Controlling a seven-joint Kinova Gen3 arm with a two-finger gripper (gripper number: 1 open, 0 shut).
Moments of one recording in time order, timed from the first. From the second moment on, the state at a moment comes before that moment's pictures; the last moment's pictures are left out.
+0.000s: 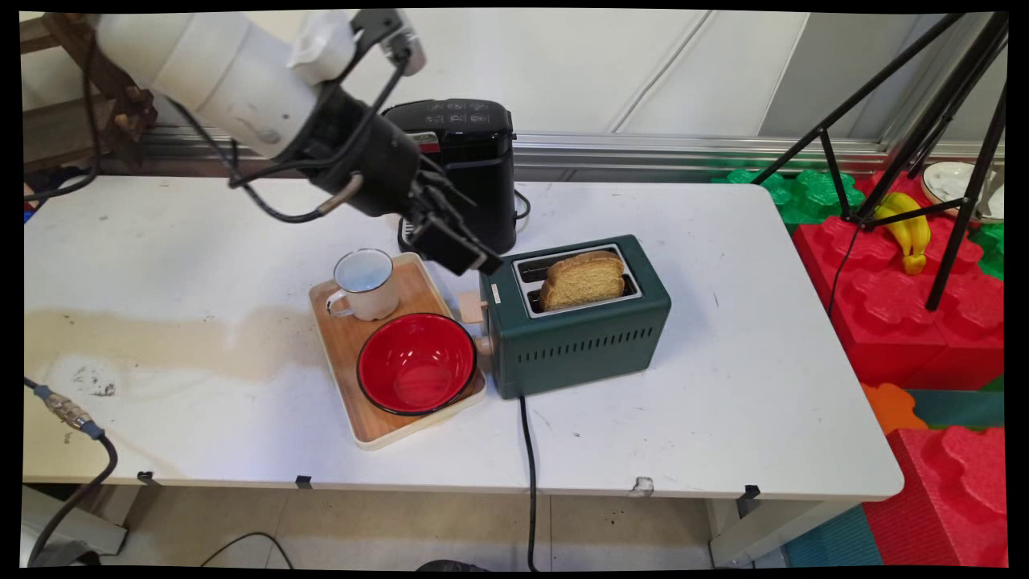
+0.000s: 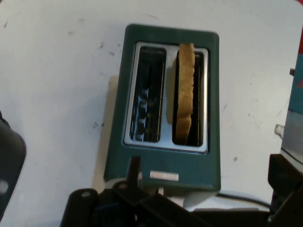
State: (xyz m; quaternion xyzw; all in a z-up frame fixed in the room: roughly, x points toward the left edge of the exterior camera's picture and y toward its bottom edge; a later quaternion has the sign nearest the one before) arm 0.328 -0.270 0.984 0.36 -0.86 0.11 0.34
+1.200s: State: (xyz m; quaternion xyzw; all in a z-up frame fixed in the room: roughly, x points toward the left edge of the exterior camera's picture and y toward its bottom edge) arm 0.354 -0.262 0.964 0.37 -0.87 0.10 0.31
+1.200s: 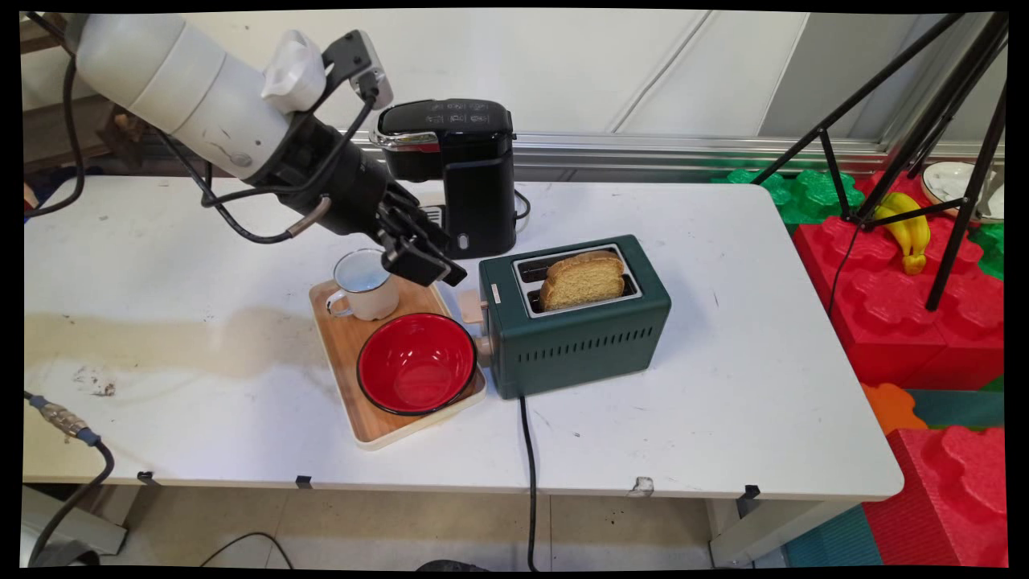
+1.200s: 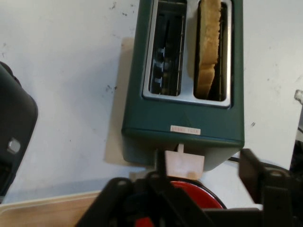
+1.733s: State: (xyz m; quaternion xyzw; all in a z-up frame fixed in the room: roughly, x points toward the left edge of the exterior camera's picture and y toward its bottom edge) arm 0.350 -0.272 0.947 0.38 -0.87 0.10 0.30
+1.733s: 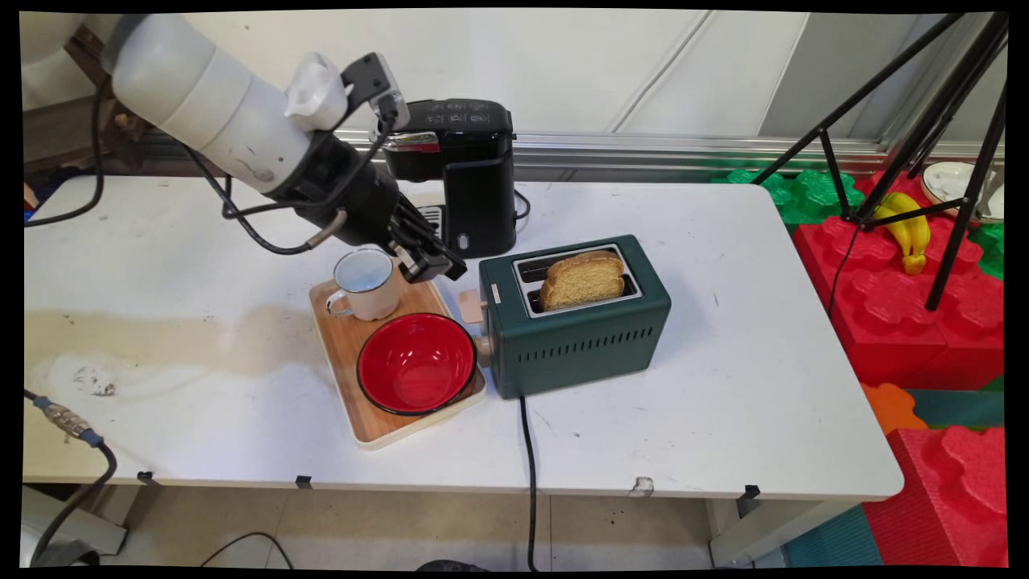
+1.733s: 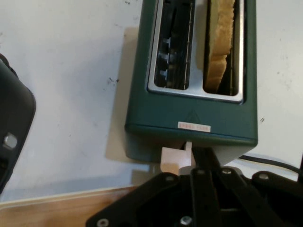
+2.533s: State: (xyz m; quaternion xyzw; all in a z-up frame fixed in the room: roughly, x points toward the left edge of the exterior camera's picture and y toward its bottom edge) arm 0.335 -0.286 0.904 0.39 -0.87 0.09 0.28
